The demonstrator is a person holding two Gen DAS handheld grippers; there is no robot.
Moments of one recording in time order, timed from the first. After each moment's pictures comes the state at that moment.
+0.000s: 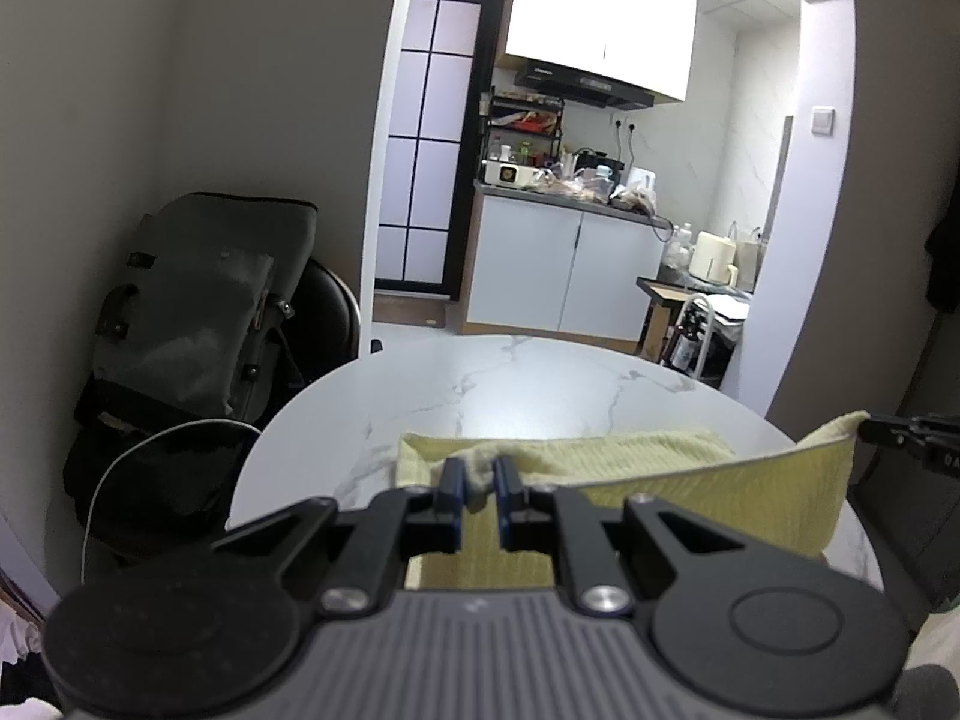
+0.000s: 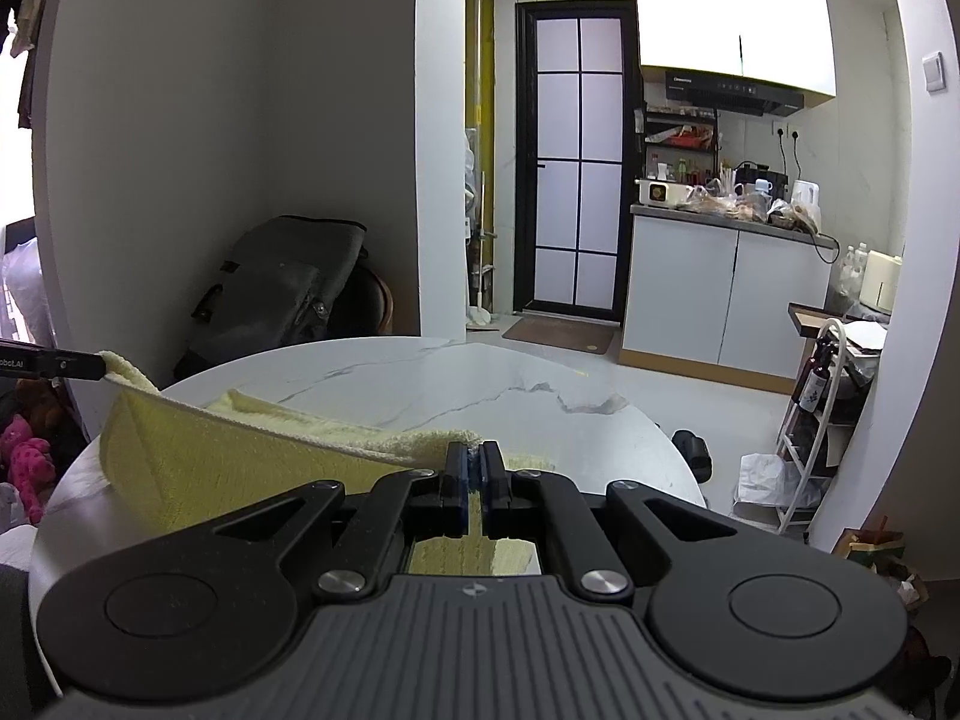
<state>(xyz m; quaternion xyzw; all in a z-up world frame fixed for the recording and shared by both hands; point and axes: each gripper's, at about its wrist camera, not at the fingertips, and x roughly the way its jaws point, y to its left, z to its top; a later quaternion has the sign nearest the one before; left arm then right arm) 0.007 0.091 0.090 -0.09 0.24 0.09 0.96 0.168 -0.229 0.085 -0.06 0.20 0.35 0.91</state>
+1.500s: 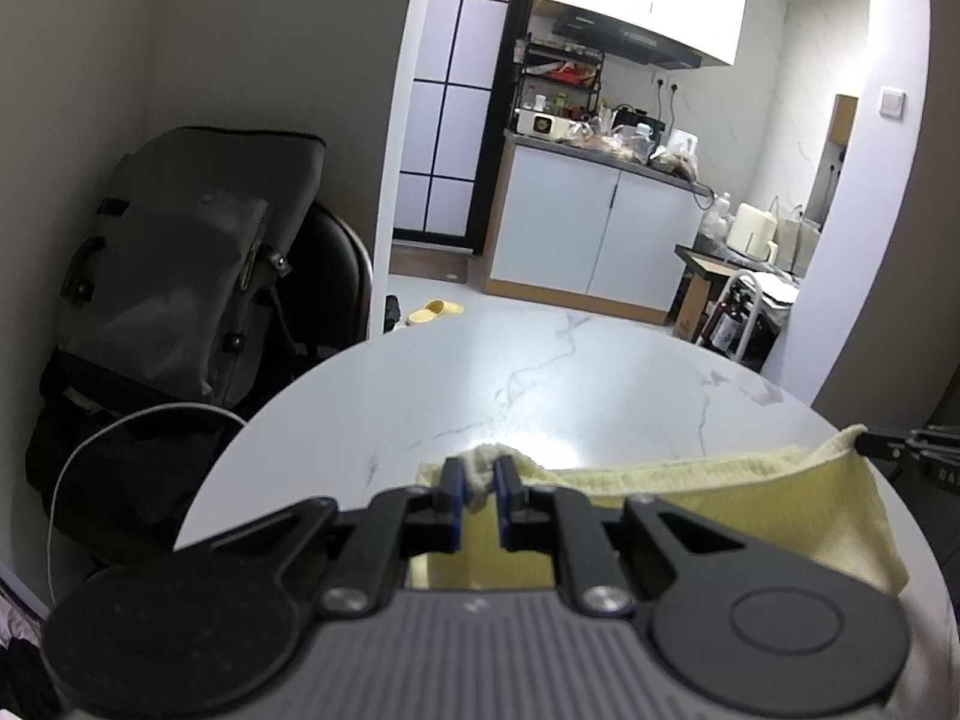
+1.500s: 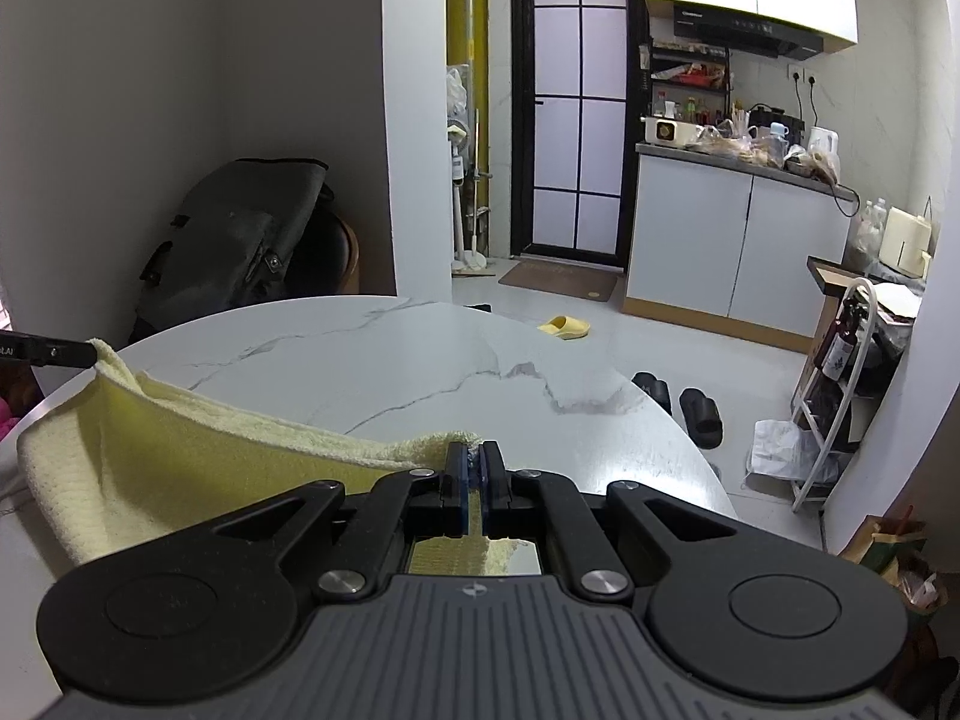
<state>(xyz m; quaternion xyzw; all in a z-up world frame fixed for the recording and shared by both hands) 0.108 0.127 0.063 -0.11 0.28 0.10 0.95 0.269 -0.175 0.048 -0.08 0.26 0.34 0.90</state>
